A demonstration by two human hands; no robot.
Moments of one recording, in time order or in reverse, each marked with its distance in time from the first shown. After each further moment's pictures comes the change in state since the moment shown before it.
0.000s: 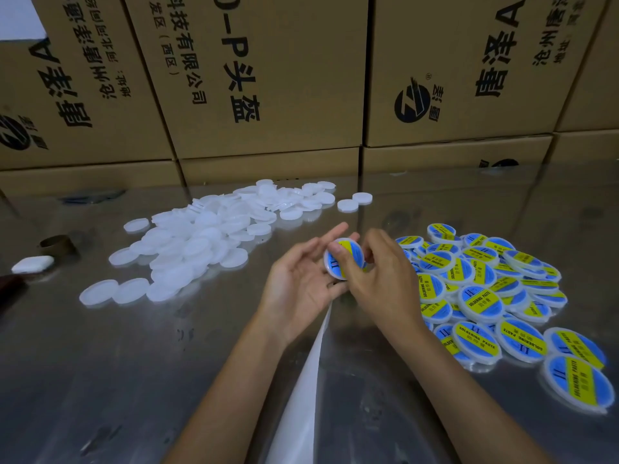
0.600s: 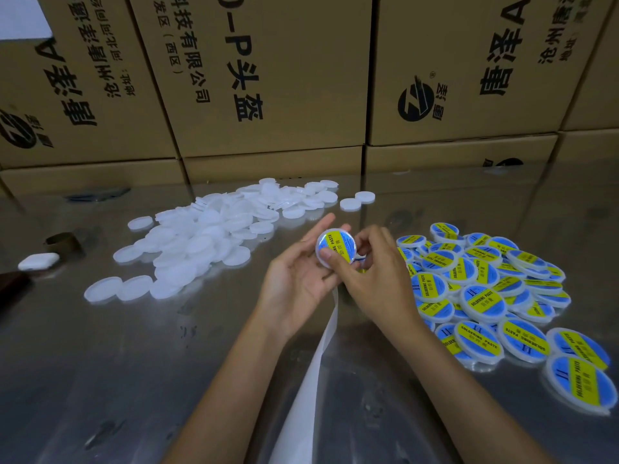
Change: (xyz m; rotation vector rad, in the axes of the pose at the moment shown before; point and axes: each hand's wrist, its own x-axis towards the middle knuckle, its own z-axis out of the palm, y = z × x) left_hand -0.004 0.004 0.005 -0.024 0.066 0.093; right_hand -0.001 -0.005 0.006 0.177 -0.044 0.067
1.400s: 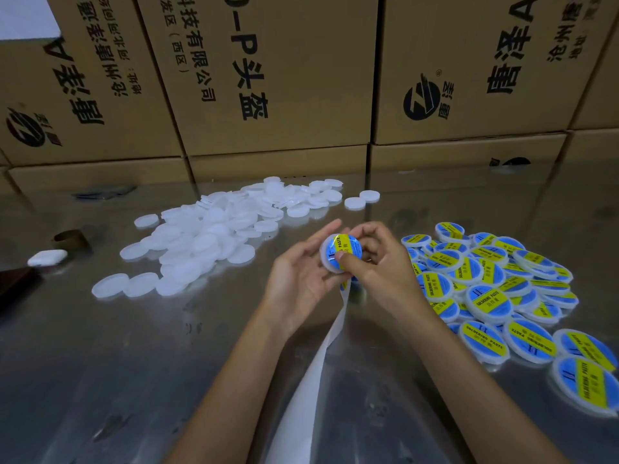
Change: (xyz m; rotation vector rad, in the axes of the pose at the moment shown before) left_hand 0.007 -0.001 -0.015 0.148 0.064 0.000; right_hand 0.008 -0.018 -0.010 0.495 -0.192 0.224
